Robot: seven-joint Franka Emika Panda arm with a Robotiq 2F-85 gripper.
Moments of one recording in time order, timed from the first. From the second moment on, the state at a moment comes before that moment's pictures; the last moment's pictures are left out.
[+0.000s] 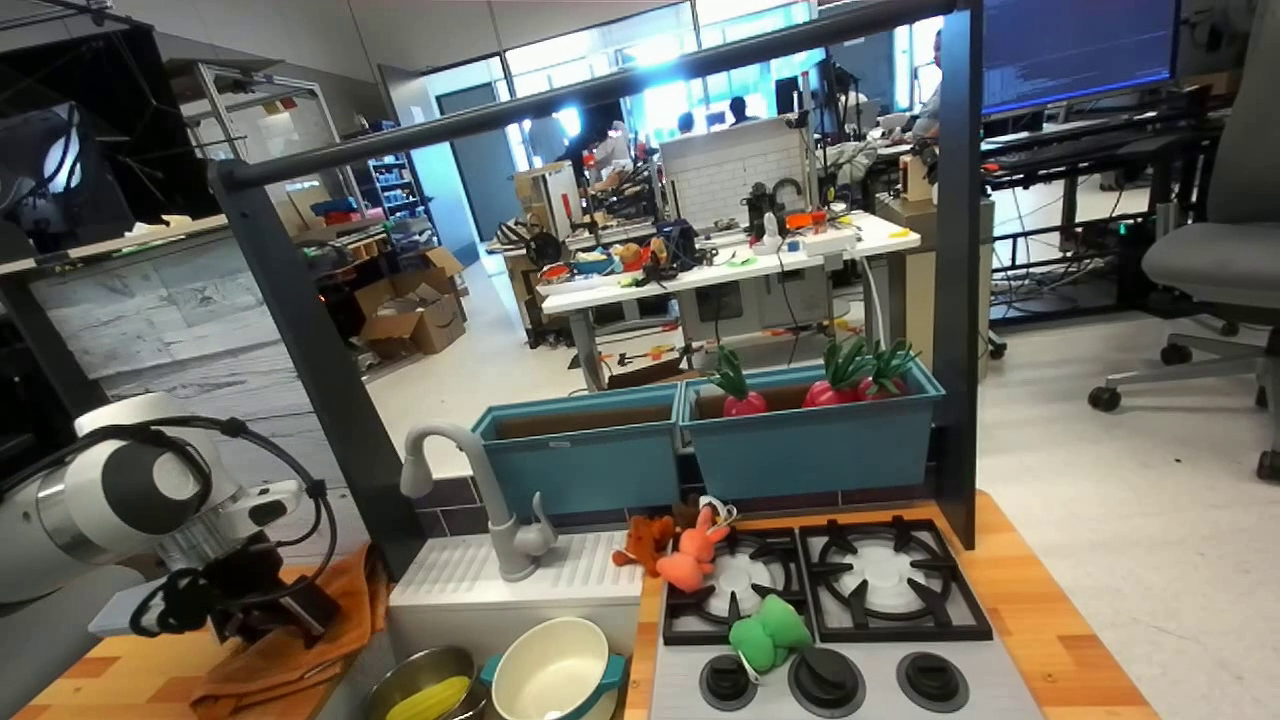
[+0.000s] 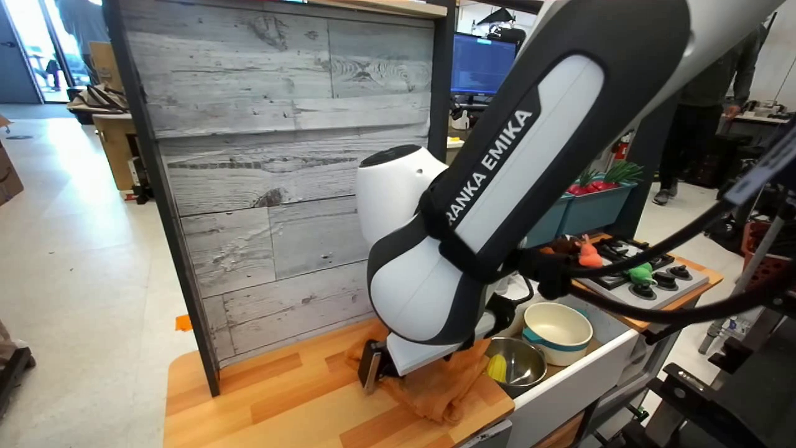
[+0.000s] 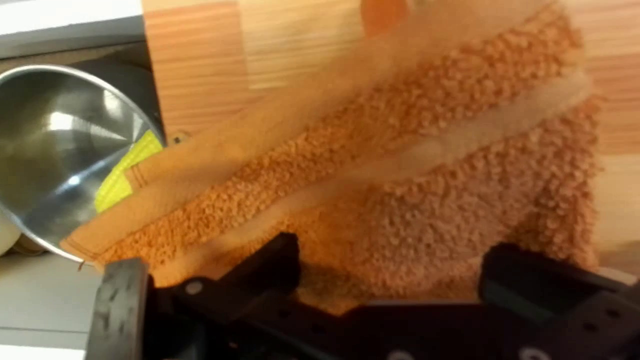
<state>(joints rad) 0.51 1.22 -0.12 -1.46 -0.06 2.55 0.56</state>
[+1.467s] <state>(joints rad) 0.45 1.24 0.01 -1.38 0.03 2.41 0.52</state>
